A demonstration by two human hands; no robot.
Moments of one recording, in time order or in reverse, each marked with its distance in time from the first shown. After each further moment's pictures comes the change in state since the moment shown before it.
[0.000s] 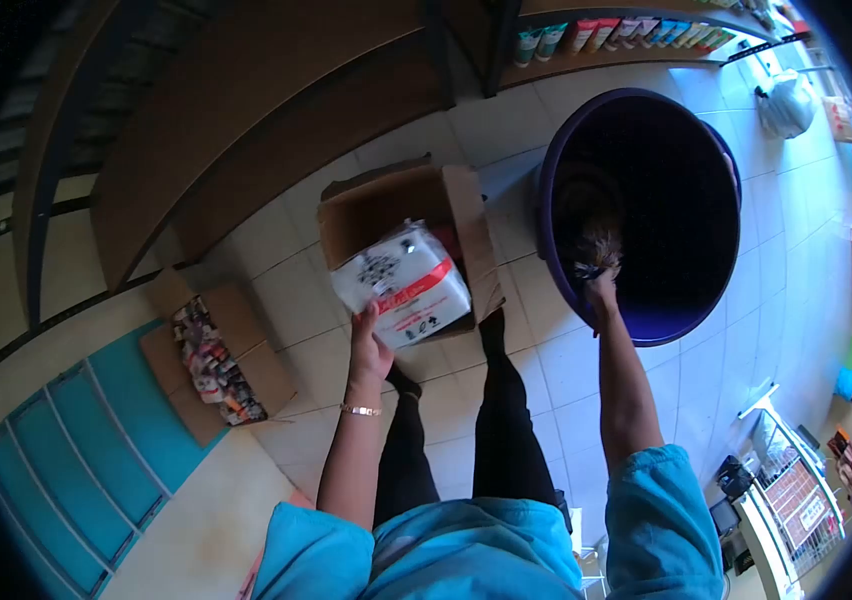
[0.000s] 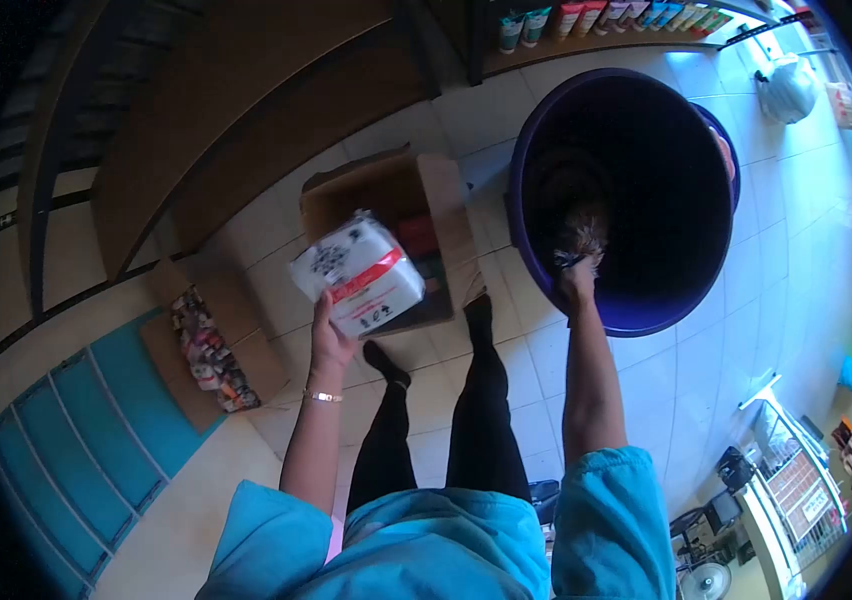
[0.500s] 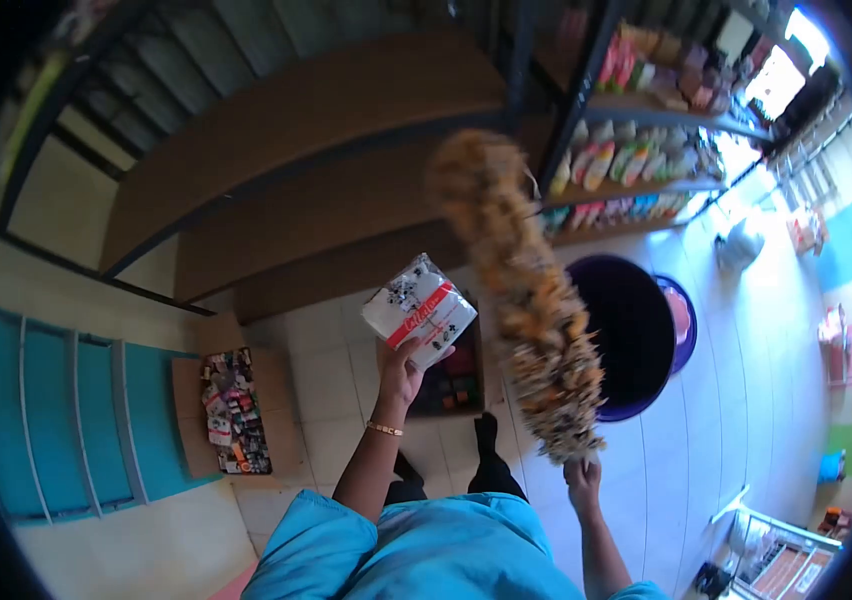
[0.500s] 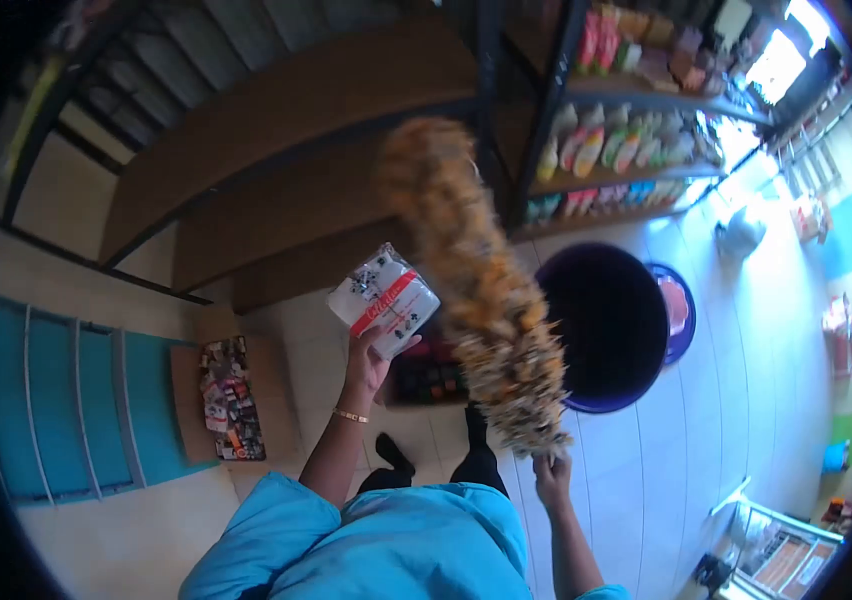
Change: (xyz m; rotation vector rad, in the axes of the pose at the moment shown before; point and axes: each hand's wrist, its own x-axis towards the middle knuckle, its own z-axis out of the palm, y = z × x) left_hand -0.130 0.120 0.123 -0.266 -0.378 0.312; right_hand -0.348 0.030 -0.172 0.824 -0.213 -0.654
